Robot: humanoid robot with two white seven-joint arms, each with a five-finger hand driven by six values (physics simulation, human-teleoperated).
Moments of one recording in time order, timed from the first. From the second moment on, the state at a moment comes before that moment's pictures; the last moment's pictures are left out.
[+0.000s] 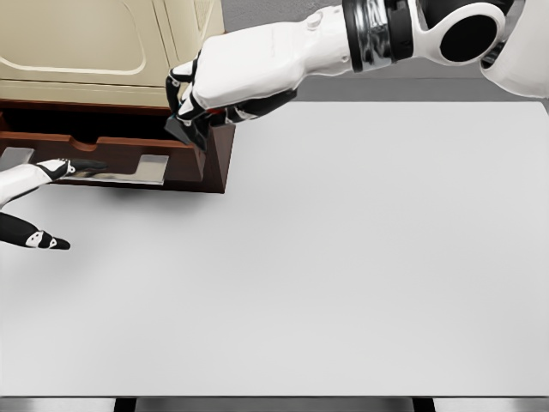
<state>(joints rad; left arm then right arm) -0.45 1.35 -0.83 -1.65 0.34 -0.61 -0.15 -1.69 -0.54 1.54 -1.48 -0.15 -0.61 0.33</state>
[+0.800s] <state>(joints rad) -0.38 1.48 -0.83 -1.75 0.36 -0.62 -0.16 -1.70 -0.34 1.54 -1.33 -0.15 -0.61 0.35</state>
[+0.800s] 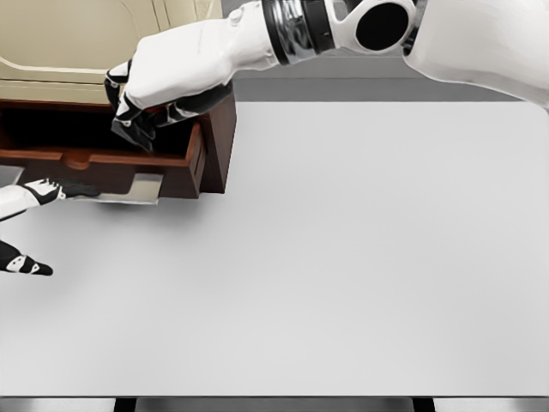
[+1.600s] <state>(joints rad) -0.38 1.57 -0.83 -1.76 0.35 -0.61 -0.15 -1.69 -0.10 1.54 -1.04 -0.15 -0.61 0.37</state>
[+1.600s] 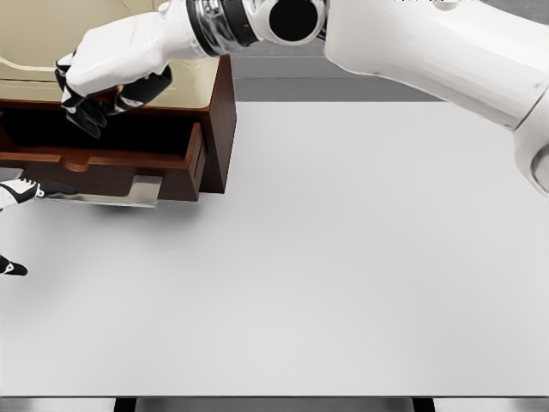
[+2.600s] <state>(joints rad) -0.35 1.61 -0.83 -1.77 0.36 -0.61 -0.15 -1.68 0.00 1.53 -0.86 -0.14 -0.62 0.37</state>
